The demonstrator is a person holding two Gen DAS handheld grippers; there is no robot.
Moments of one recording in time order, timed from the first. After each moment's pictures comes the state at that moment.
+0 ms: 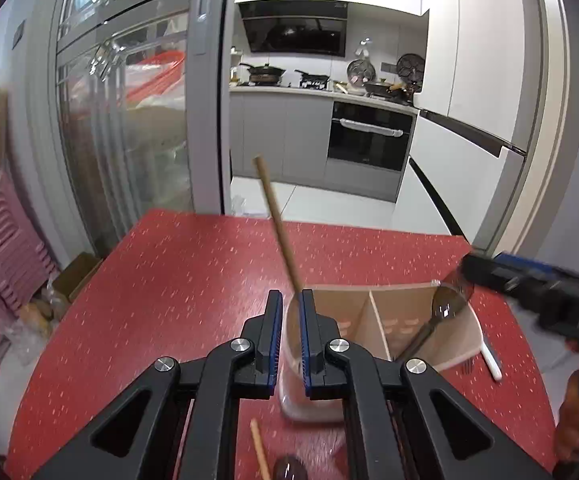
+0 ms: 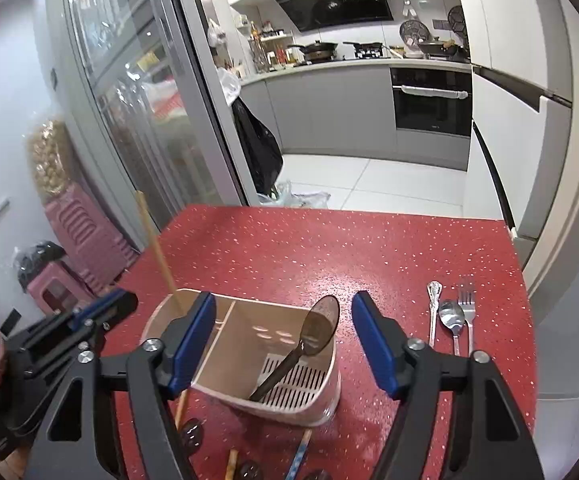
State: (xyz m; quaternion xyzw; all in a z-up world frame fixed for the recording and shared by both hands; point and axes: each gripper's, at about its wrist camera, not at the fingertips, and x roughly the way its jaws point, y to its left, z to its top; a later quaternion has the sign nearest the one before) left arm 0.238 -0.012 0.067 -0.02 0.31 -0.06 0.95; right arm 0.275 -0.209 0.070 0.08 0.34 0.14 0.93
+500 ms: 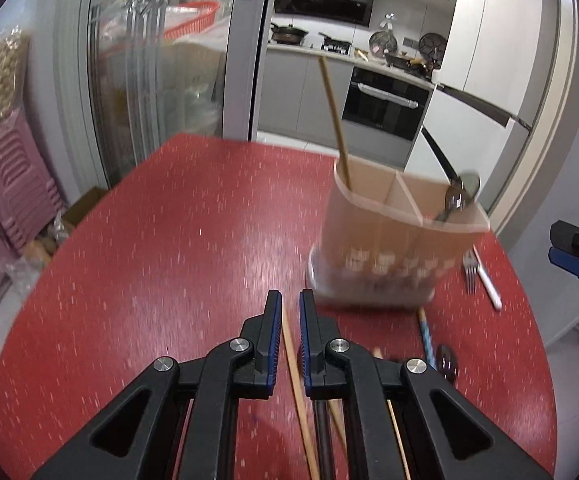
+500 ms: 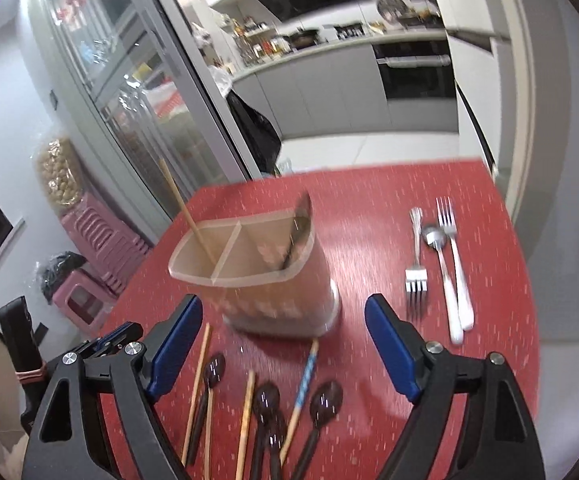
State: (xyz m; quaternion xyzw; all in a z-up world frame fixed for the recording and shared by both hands) left arm 0.160 0.026 0.014 -0.06 0.38 -0.05 0.92; right arm 0.191 -0.247 0.045 0.14 0.37 0.14 0.91
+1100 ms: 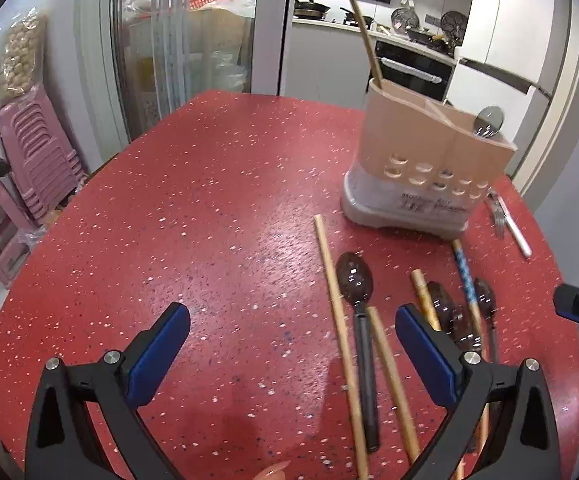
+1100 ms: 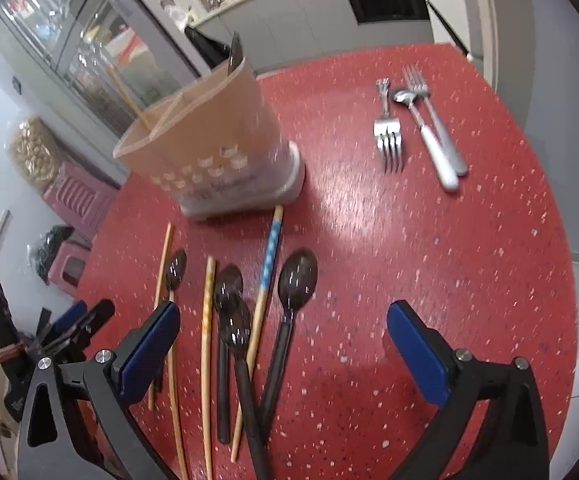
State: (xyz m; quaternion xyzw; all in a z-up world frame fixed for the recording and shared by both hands) left arm 0.129 0.030 -0.055 -0.05 0.41 0.00 0.91; right arm 0.154 -0.255 -0.046 0.17 0.49 0.12 0.85
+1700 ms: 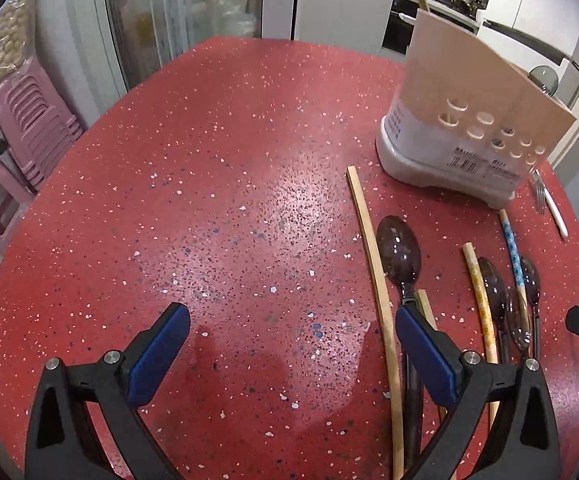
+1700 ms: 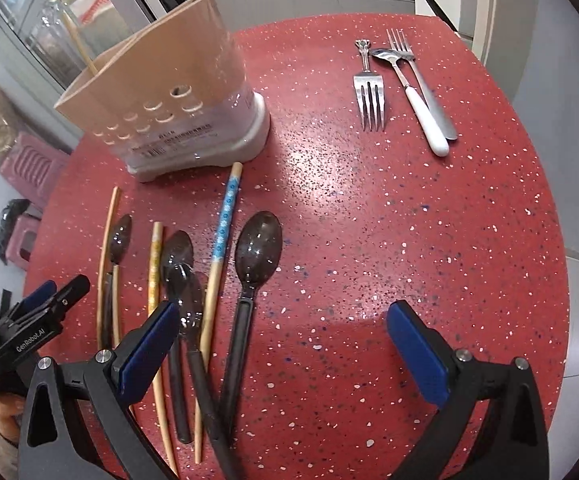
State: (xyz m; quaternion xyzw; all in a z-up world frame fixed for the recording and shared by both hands) left arm 0.185 0.035 -0.133 -0.05 0.49 0.00 0.87; right arm 0.171 -0.242 -0.073 0.12 0.55 0.06 0.83
